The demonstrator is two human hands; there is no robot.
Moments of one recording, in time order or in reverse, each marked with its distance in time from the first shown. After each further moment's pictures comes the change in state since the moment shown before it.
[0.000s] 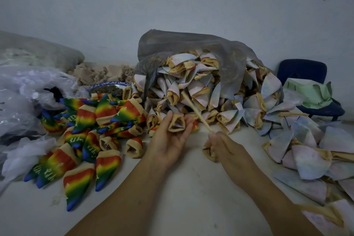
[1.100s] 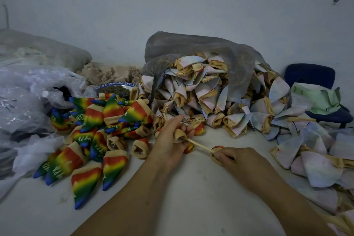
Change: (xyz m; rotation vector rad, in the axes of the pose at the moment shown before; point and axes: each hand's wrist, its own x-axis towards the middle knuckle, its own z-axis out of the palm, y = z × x) left_hand 0.007 0.003 -0.006 0.232 0.092 0.137; right_hand 0.008 0.012 -0.013 -0.642 -0.157 -0.024
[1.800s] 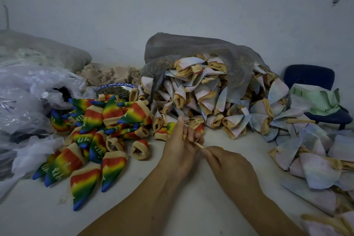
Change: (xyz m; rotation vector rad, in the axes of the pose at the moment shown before) left_hand -0.018 -0.020 0.020 -0.126 -0.051 0.022; right_hand -0.002 -0.022 0.029 -0.106 0.300 -0.121
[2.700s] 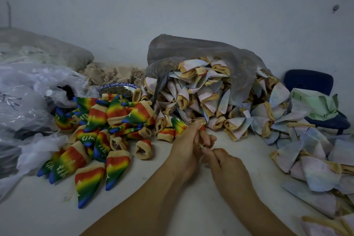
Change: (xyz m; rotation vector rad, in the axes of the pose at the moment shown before) left_hand -0.005 -0.002 0.002 0.333 -0.090 -0.027; right_hand 0.000 -0.012 0.010 0.269 -0.033 0.201
